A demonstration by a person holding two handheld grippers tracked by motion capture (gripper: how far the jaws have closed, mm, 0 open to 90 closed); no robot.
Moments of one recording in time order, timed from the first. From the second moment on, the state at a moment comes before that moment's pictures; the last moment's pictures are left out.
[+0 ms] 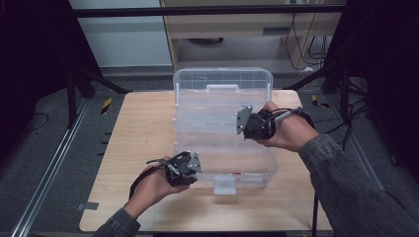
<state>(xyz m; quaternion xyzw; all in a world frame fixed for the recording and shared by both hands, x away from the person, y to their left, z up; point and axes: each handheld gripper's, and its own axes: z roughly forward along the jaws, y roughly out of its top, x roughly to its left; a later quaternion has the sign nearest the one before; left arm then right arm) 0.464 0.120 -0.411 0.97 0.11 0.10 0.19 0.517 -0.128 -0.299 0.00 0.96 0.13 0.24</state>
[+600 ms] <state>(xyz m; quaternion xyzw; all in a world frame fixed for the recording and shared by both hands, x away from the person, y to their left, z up) 0.463 0.121 -0.412 0.97 0.11 0.11 0.20 0.505 -0.129 -0.303 -0.01 0.96 0.14 0.22</state>
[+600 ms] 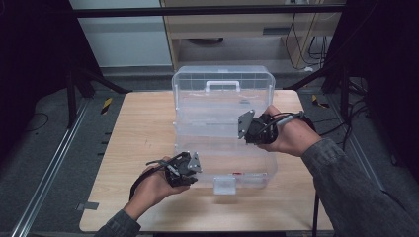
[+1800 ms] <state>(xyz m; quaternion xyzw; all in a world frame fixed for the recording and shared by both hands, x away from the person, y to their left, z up) 0.456 0.120 -0.415 0.96 0.14 0.11 0.21 0.494 -0.132 -0.310 -0.01 0.97 0.14 0.21</state>
